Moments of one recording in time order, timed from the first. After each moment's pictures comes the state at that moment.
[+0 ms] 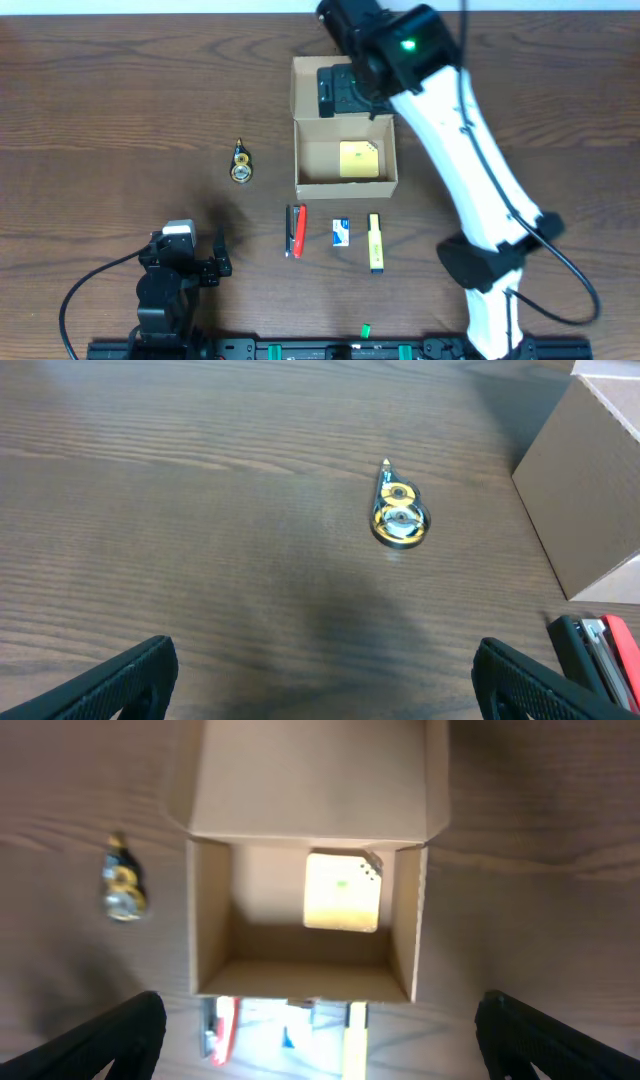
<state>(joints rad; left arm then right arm) -0.07 0.01 0.15 -0.60 -0.06 -0.08 0.59 2.09 2.58 -1.69 0.15 0.56</state>
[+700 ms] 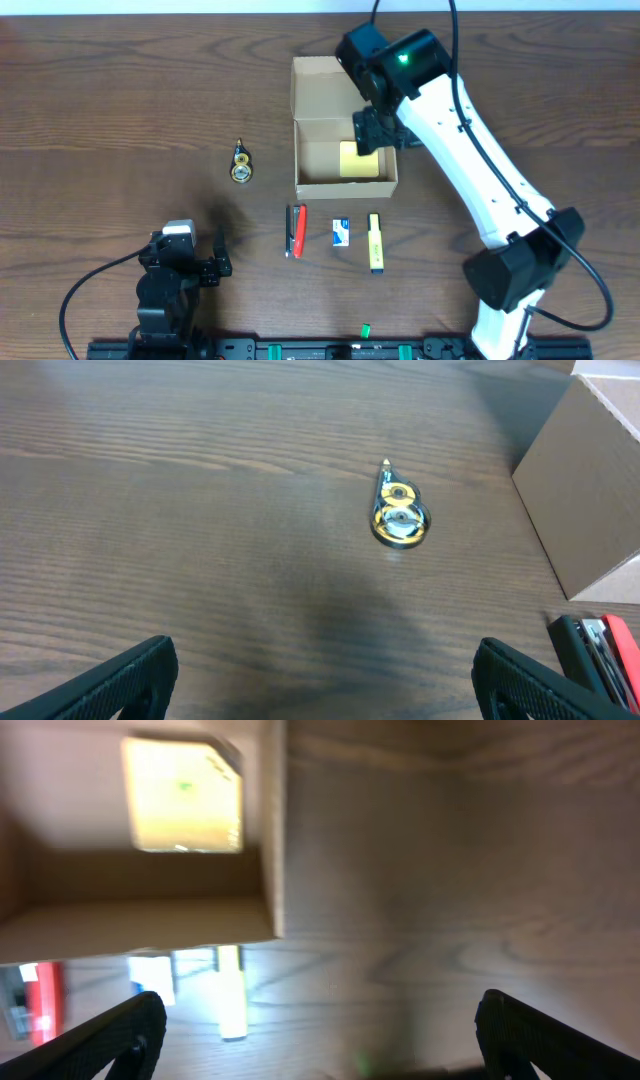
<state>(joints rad) -0.07 0.01 0.15 -0.60 -0.06 -0.08 0.54 1.97 2.06 -1.67 0.29 0.50</state>
